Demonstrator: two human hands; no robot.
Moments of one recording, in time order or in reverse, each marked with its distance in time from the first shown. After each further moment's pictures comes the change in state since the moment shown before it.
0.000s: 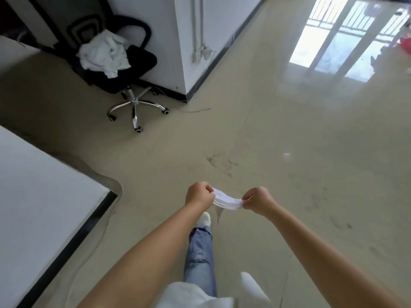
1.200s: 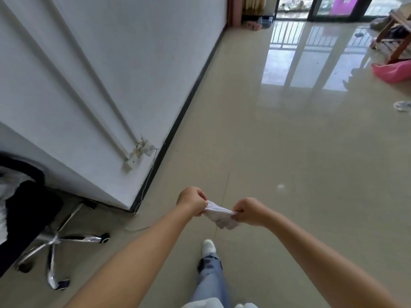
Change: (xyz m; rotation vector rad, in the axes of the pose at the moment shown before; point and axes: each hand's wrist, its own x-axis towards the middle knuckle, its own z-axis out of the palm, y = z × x) left_hand 0.625 0.646 -0.031 0.017 -0.110 0.016; right_hand 0.636 -0.097 -0.583 -0.168 -0.112 -0.254
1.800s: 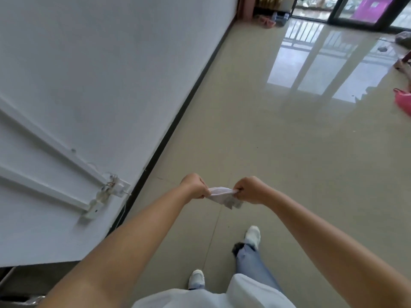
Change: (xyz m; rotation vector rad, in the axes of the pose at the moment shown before) left_hand 0.337 0.268 -0.070 0.048 -0.174 0.003; right_hand 0.311 0.040 -0.323 -0.251 0.049 -0.003
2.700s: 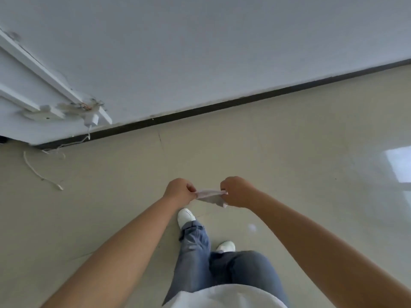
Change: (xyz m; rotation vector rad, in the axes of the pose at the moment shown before) left_hand 0.346 0.052 -0.018 -0.524 0.279 -0.444; right_hand 0.460 0.055 -0.095 -0.786 -0.529 -0.665
